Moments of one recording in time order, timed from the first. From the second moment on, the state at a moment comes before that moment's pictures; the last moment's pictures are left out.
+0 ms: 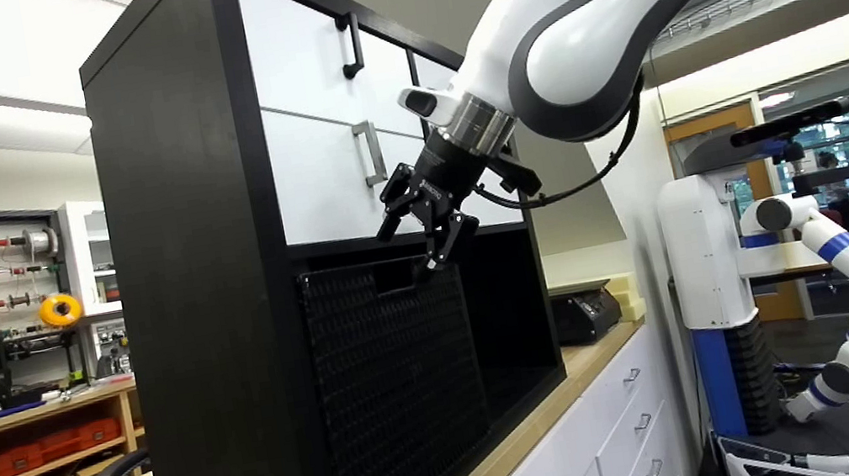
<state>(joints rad) 0.01 0.09 0.08 -2.03 -0.13 2.95 -1.14</state>
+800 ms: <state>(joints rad) 0.00 0.19 0.08 -2.00 -0.13 3.08 -1.17</state>
